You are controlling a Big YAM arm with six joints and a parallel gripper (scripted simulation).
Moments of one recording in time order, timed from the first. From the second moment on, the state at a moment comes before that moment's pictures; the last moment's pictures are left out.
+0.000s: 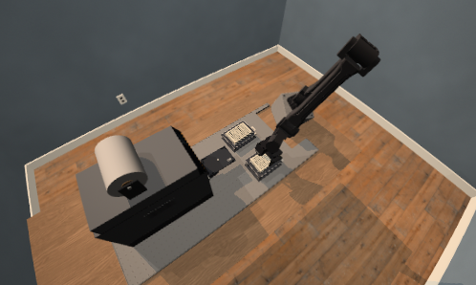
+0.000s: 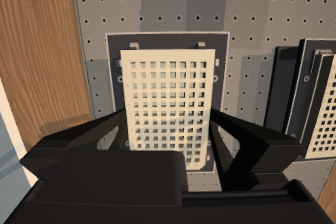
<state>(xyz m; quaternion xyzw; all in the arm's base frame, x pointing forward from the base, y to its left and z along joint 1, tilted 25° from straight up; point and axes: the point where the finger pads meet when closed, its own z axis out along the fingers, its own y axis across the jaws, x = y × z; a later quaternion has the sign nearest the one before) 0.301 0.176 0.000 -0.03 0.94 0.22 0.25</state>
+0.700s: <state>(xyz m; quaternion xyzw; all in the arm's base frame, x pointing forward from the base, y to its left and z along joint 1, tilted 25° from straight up) 0.300 0.176 0.001 -0.04 0.94 0.22 0.24</state>
